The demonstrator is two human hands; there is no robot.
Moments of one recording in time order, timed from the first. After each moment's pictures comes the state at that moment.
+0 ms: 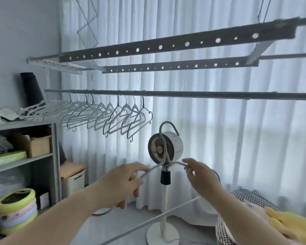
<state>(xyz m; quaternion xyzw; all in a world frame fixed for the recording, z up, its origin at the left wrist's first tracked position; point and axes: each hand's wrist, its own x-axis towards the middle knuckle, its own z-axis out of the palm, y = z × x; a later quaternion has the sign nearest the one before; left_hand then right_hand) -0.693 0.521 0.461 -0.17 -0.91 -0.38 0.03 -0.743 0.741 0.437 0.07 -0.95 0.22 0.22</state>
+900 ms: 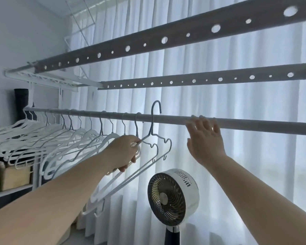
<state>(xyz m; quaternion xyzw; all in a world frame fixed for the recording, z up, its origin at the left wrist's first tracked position) -1.052 0.549 0.570 -0.07 -0.90 -0.39 0.20 -1.086 0.755 0.579 0.13 -0.84 -0.02 0.52</state>
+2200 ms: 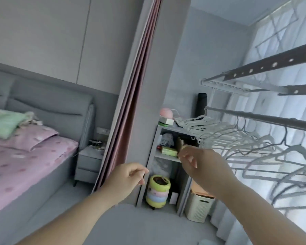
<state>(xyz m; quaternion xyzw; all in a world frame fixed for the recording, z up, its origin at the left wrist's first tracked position) -0.751 0.396 0.413 0.28 -0.77 -0.38 0.42 -0.898 0.512 0.511 0.67 -0.70 0.18 0.19</state>
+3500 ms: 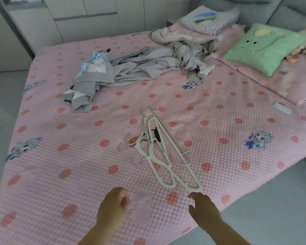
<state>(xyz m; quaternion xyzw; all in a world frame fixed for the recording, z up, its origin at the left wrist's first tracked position) 0.011 0.199 0.026 0.90 -0.31 -0.22 0.19 -0.176 0.040 0.048 0.84 -0.43 -0.18 -0.27</state>
